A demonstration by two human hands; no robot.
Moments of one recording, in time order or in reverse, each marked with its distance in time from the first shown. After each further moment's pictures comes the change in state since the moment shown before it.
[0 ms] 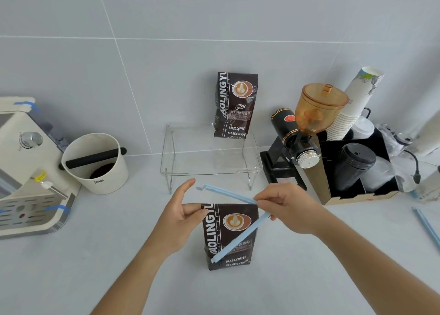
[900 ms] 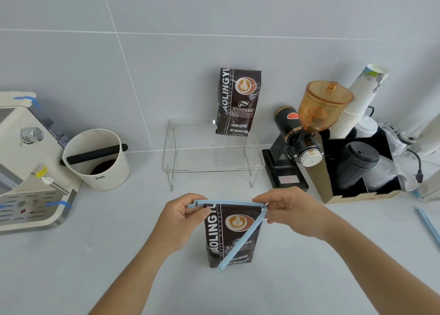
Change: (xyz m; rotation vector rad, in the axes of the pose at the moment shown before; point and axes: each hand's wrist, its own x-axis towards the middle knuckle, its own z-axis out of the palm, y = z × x) left_hand -0.001 -0.004 0.000 -0.019 0.065 0.010; right_hand -0.011 -0.004 -0.002 0.132 -0.136 0.106
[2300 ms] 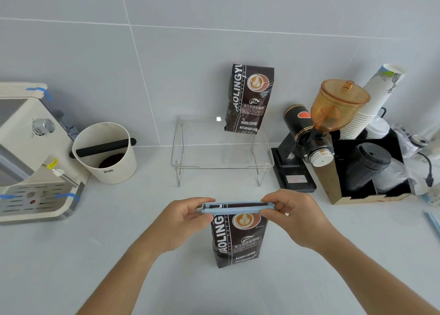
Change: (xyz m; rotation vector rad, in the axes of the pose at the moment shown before) left_hand -0.010 0.006 -0.028 0.190 -0.196 -0.062; right_hand 0.003 0.003 0.033 -0.165 0.339 -0.216
